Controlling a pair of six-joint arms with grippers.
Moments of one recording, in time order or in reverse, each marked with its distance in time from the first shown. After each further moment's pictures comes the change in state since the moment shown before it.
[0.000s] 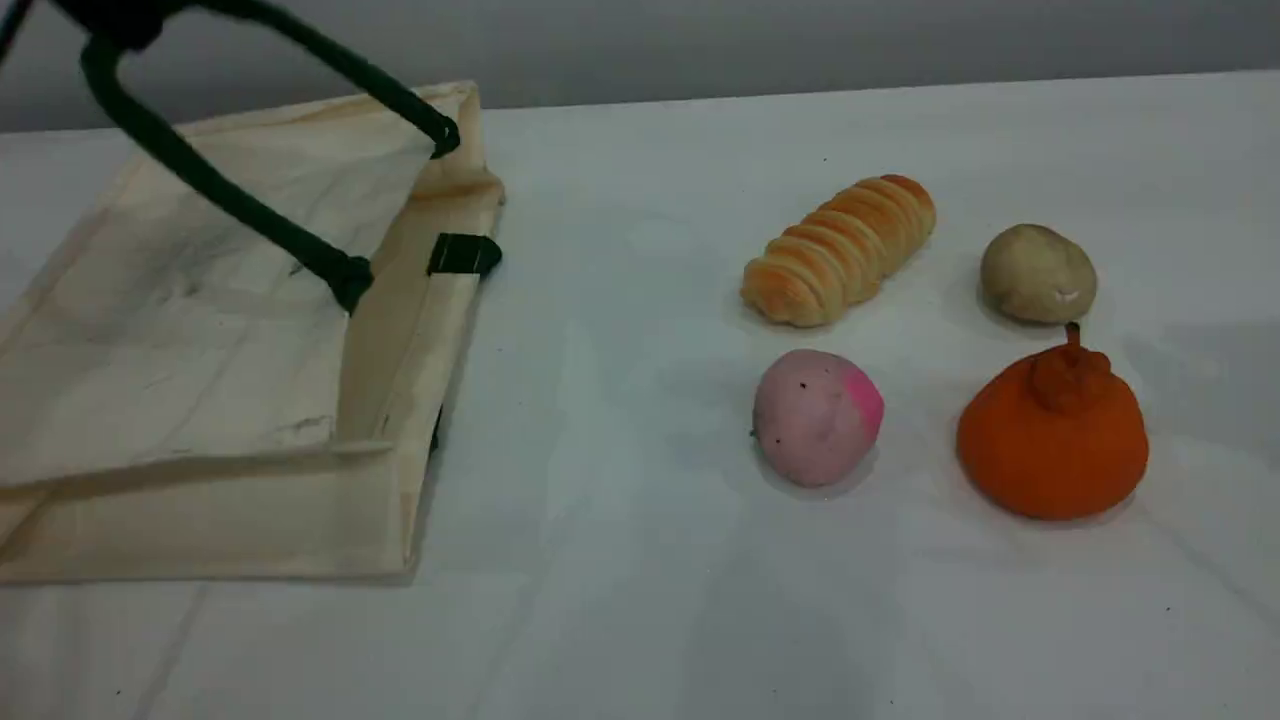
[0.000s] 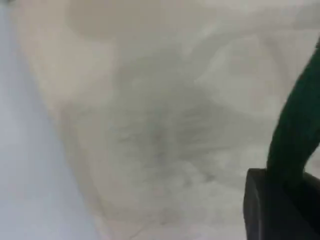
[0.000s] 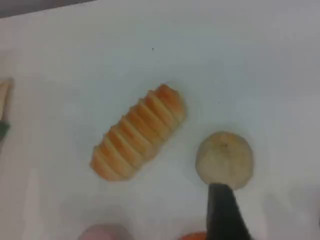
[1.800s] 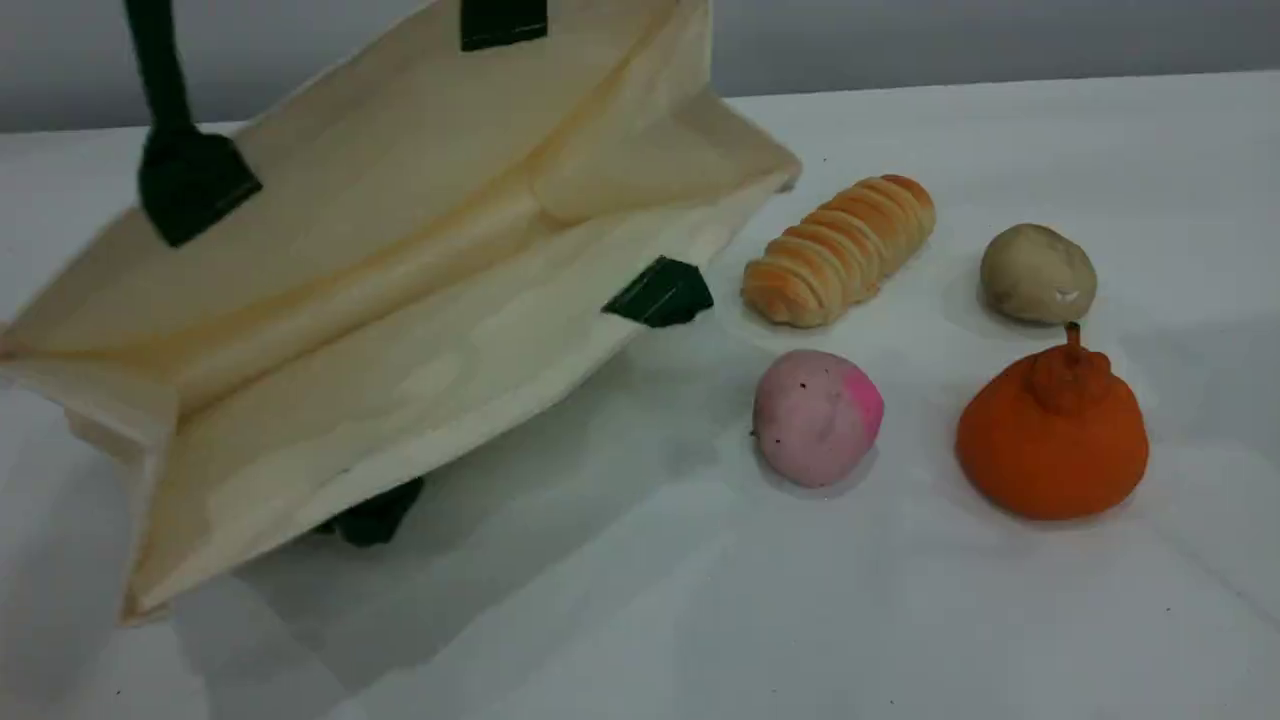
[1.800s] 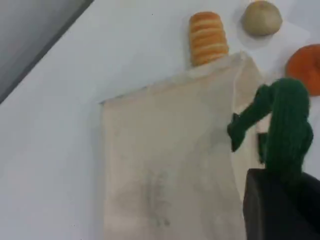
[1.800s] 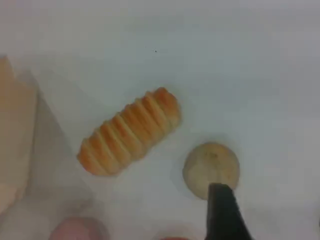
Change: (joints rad) left arm -0.200 -0.428 0.096 -0.284 0.006 0.385; right arm 0.000 0.000 -0.019 -0.004 0.005 -0.163
